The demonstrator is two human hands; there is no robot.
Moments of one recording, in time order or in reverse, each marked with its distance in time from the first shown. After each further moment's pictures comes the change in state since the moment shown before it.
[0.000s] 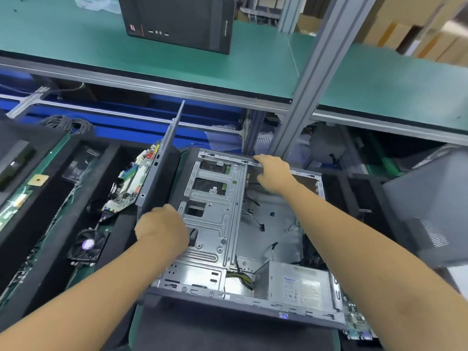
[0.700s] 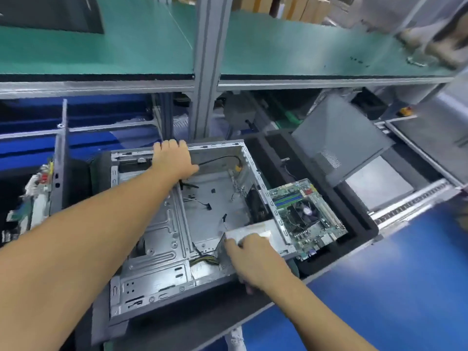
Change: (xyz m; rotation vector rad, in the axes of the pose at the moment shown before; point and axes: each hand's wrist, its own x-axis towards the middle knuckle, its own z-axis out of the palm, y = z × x) left_hand 0.104 0.164 -0.063 0.008 0.278 0.678; right_hand -0.266 -0.072 0.026 0.710 -0.094 0.680
